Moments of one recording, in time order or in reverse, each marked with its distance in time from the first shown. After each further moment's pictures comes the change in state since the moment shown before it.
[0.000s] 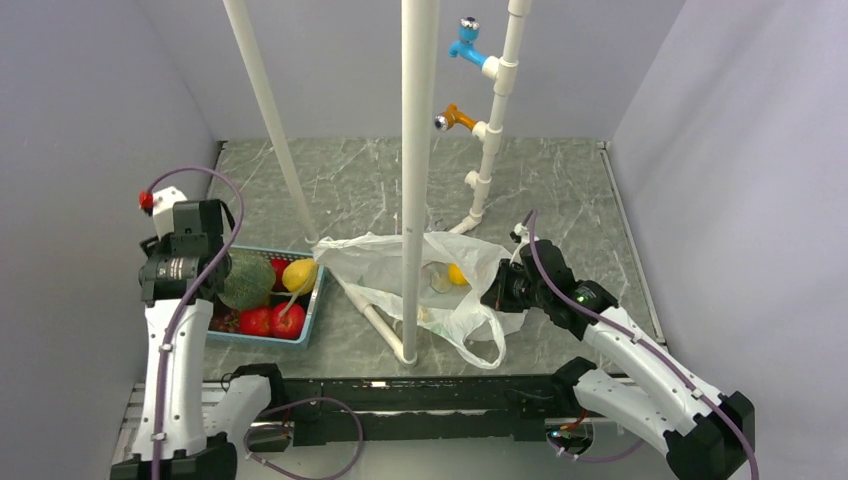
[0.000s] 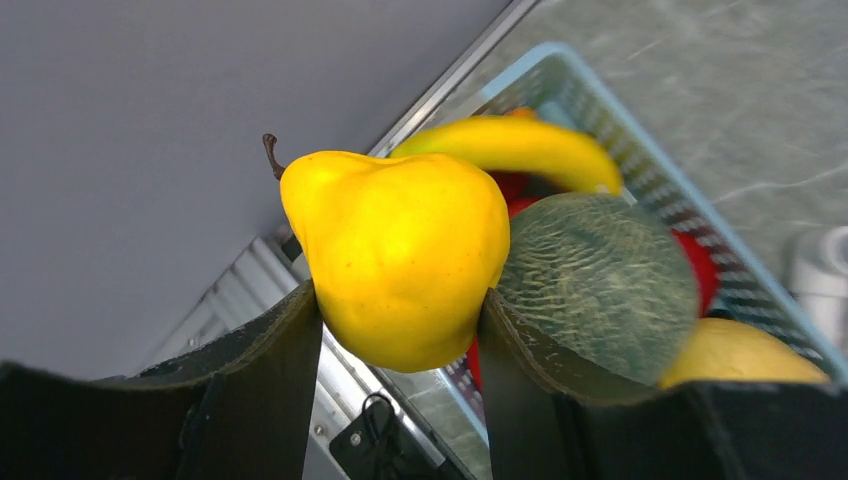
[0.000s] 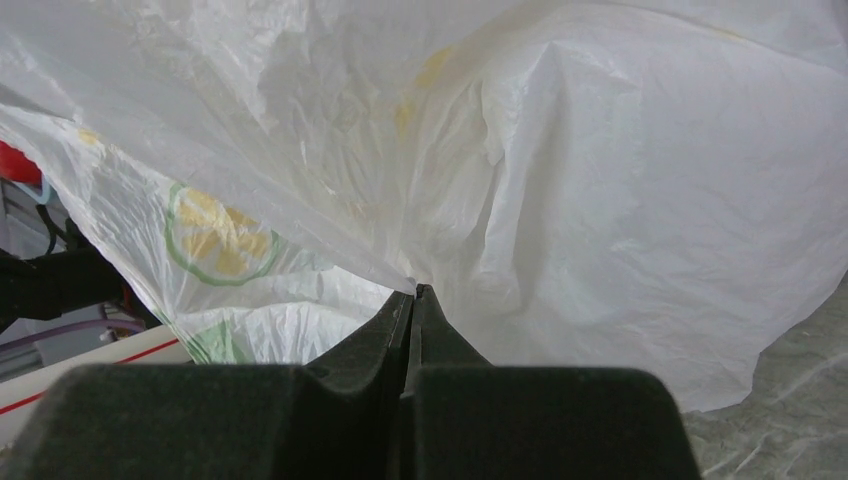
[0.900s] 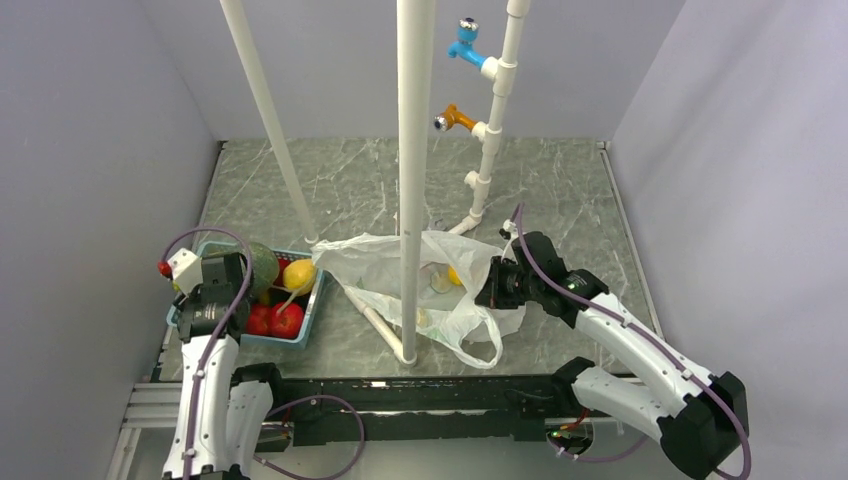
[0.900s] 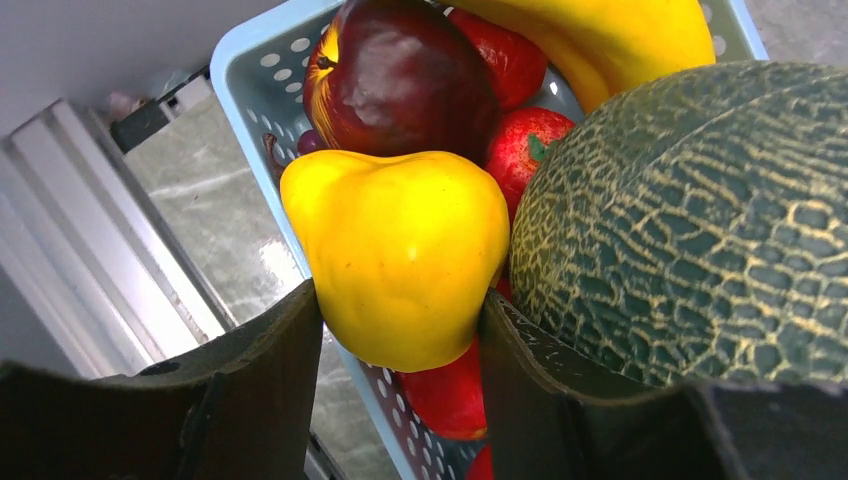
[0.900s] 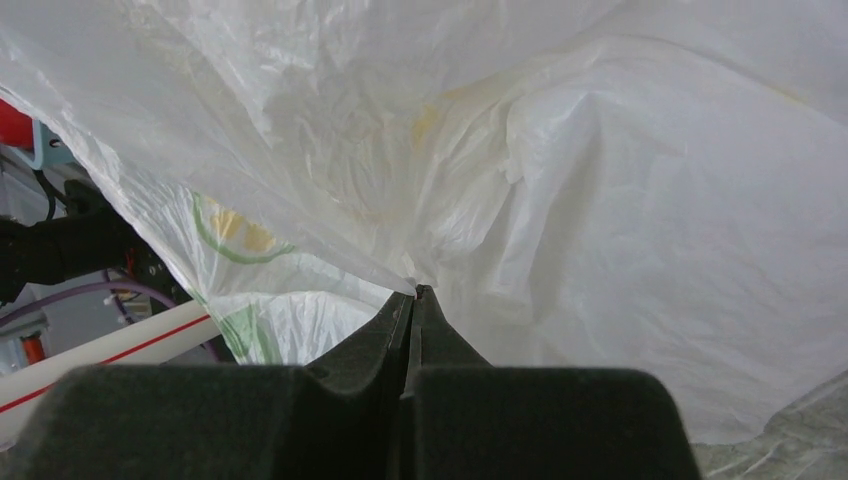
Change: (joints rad) left arm 0.133 -0.227 -0.584 0.229 0.102 -0.340; right arm 0.000 0.097 0.051 -0.016 -0.067 -0.041
